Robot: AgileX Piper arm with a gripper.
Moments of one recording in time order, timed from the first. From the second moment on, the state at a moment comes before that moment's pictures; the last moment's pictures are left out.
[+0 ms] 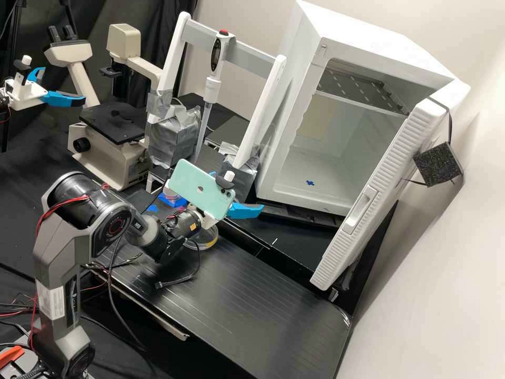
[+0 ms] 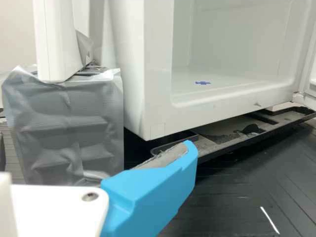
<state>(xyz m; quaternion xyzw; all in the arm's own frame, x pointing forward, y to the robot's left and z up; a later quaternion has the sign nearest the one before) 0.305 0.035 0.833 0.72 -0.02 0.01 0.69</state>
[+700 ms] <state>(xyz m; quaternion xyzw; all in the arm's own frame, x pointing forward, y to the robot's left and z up) 0.211 0.017 0.855 0.72 -0.01 0.09 0.68</state>
